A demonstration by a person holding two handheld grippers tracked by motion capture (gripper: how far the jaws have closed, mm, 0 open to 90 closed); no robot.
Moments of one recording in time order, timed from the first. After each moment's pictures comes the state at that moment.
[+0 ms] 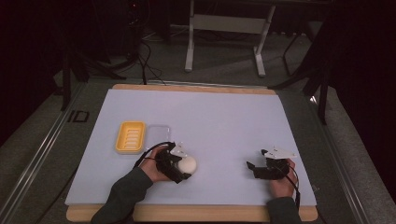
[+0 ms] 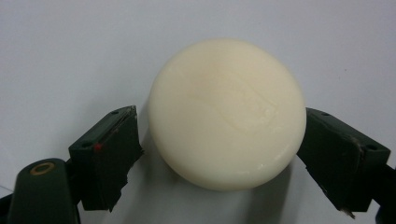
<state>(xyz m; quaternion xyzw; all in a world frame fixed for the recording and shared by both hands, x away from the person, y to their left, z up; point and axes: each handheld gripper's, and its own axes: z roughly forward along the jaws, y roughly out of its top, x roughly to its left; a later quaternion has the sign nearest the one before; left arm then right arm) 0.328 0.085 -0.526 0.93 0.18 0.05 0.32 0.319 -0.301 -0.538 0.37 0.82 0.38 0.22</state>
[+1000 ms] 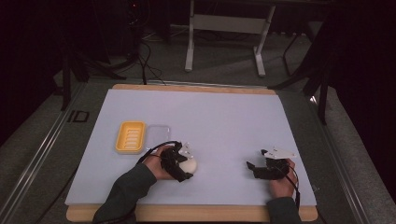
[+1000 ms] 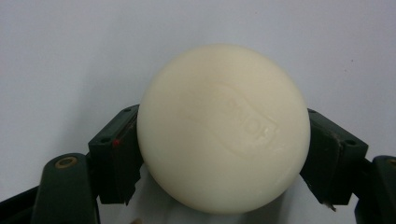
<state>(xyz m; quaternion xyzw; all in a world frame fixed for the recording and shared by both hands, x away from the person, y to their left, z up) 0.334 0.069 -0.521 0.95 0.15 0.05 0.27 0.319 -0.300 -0.538 0.37 0.82 0.38 0.22</state>
